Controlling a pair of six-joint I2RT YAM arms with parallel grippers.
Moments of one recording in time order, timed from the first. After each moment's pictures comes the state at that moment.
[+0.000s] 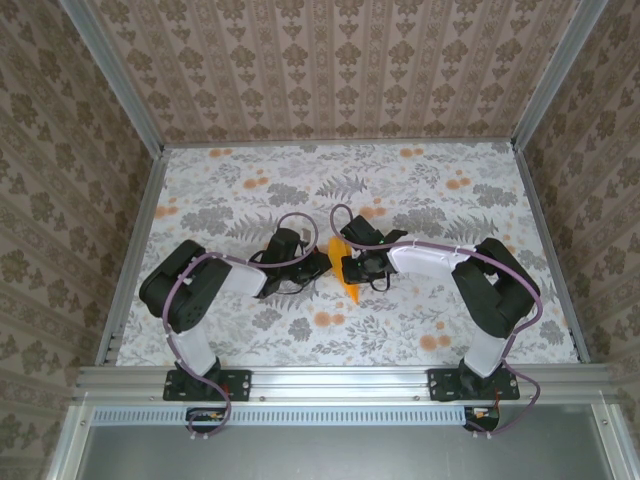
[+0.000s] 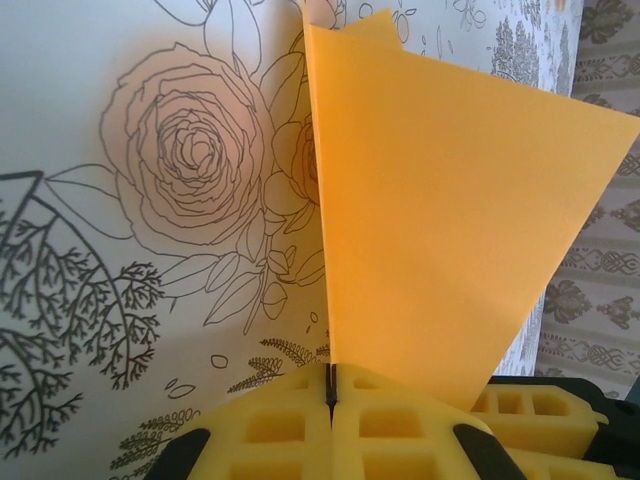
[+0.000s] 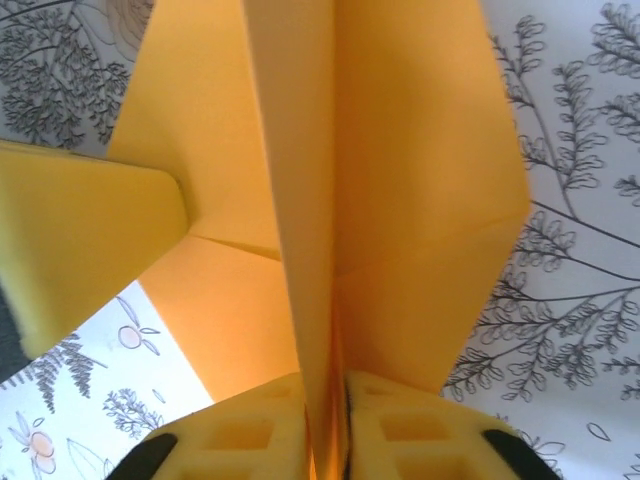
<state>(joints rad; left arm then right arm) -0.67 1.77 0.63 0.50 0.42 -1.09 0.68 1.76 1.03 -0.46 -0.07 0.53</state>
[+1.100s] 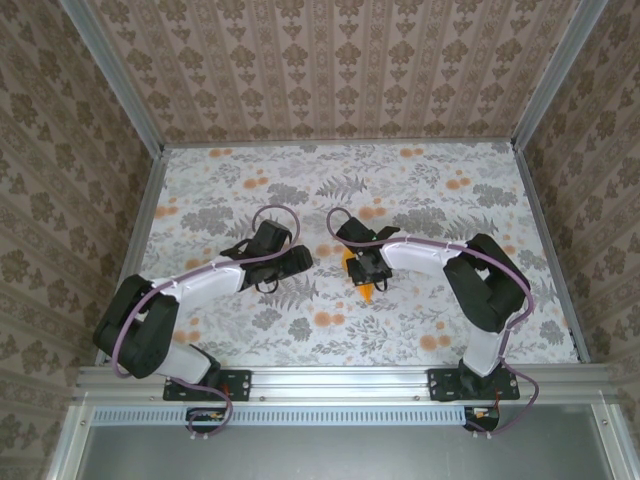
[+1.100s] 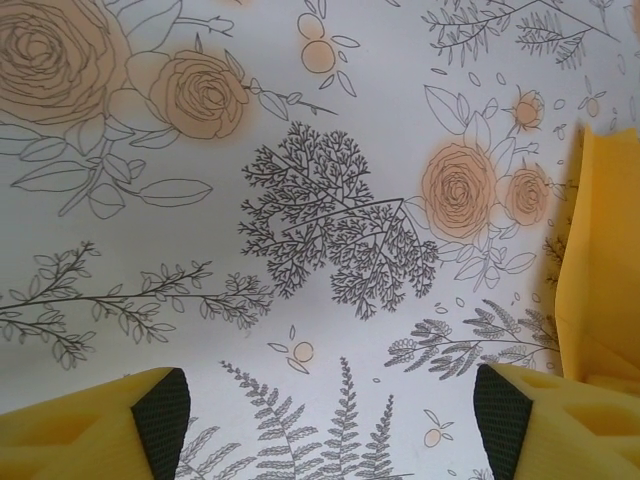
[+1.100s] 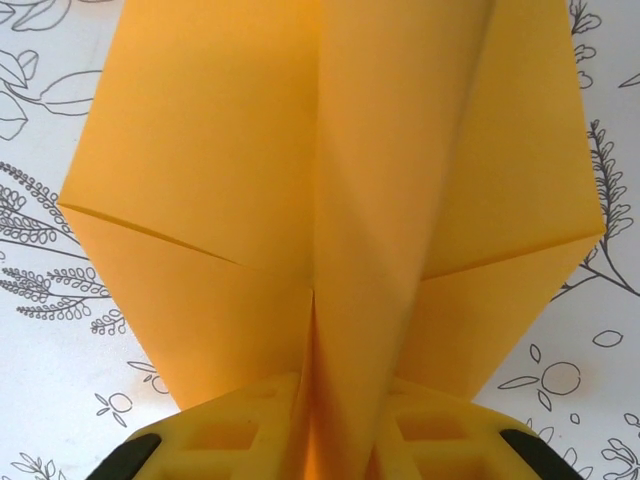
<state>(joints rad) -0.64 1.44 0.73 -0.24 0.04 -0.83 0.69 1.81 1.10 -0.63 0.10 0.53</state>
